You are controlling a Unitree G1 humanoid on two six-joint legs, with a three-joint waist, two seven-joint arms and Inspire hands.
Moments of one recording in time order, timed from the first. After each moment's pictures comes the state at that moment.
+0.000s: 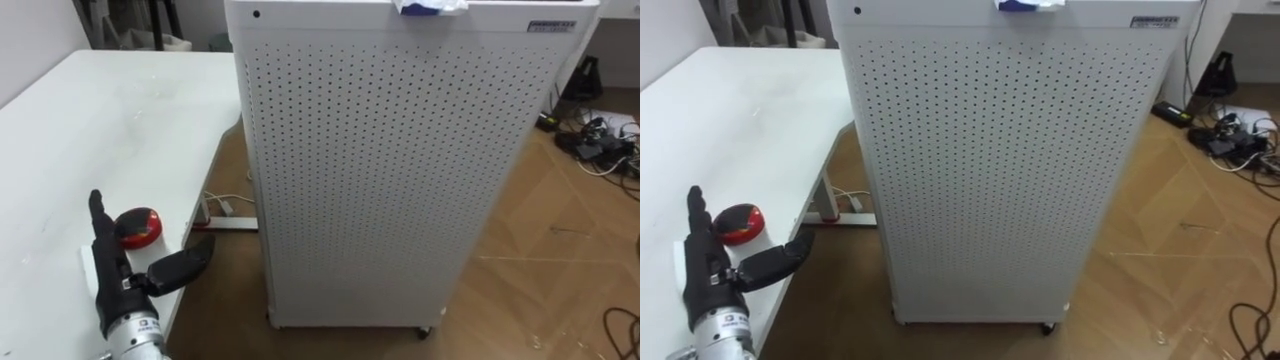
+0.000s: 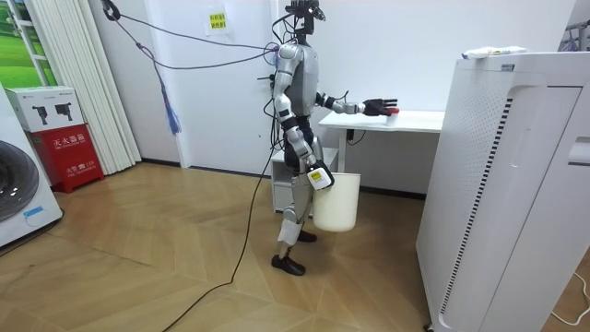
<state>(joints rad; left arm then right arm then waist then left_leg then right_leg) -0.13 0.22 -0.12 0.45 -0.21 -0.33 0.64 0.16 -0.26 0.28 0.89 0.31 -0.08 0.15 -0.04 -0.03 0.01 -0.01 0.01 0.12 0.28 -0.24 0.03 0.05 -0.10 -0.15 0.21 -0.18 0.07</state>
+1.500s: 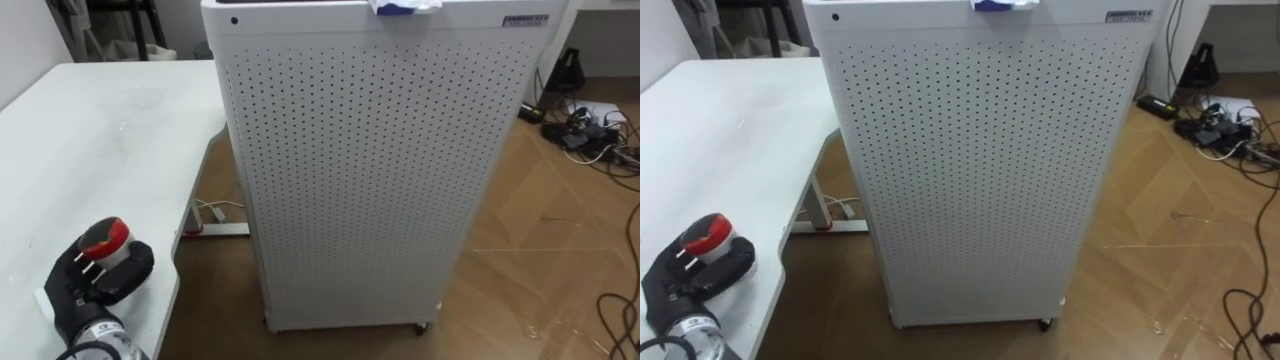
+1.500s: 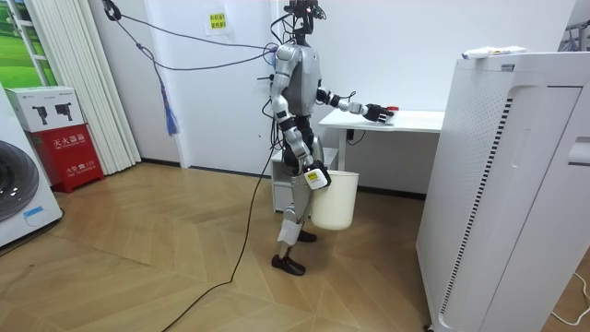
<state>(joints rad) -0.22 0.27 -0.02 0.62 -0.52 -0.25 0.67 0.18 -0.24 0.28 0.85 0.31 -0.02 0.14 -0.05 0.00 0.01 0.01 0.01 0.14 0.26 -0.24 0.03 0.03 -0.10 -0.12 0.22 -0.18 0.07</state>
